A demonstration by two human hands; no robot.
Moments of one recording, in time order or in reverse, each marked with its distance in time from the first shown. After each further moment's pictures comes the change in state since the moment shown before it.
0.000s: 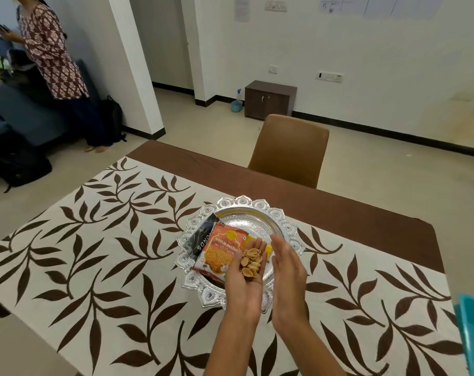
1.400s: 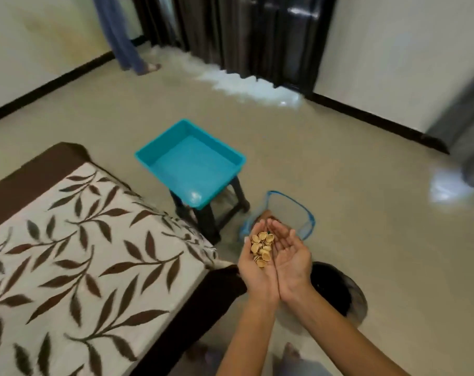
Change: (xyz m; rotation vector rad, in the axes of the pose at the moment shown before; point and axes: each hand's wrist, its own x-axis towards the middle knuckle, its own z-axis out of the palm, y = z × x) left_hand -0.403 -0.402 -0.227 0.677 -0.233 -1.006; right_hand -0.437 -0.003 -0.432 1.072 1.075 -0.387
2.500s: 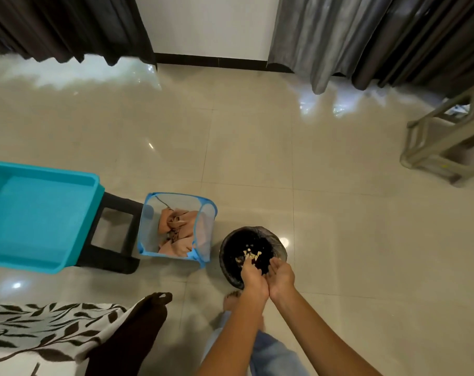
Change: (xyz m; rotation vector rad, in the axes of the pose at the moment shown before) left_hand 0.064 -0.263 -0.070 0.876 0.408 -0.586; right_hand 0.044 -0.143 -0.215 0.237 0.831 -0.004
